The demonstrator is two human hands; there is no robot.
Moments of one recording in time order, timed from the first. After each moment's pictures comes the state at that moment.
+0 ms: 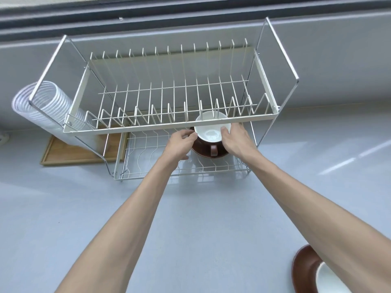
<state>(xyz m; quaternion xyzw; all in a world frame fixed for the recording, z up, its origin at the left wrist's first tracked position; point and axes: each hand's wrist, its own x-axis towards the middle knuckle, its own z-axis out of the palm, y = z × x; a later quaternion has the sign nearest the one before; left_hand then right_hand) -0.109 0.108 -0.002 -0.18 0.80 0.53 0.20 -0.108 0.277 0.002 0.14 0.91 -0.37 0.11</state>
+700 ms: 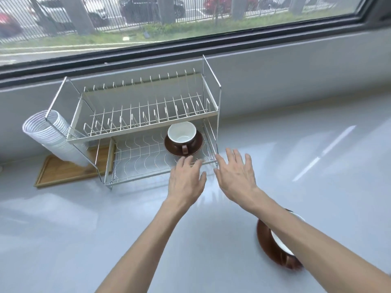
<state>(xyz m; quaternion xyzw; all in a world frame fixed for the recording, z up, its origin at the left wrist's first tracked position) 0.045 0.167 0.017 0.18 0.97 0.15 0.02 0.070 0.324 0.021 0.01 1.00 0.02 0.01</state>
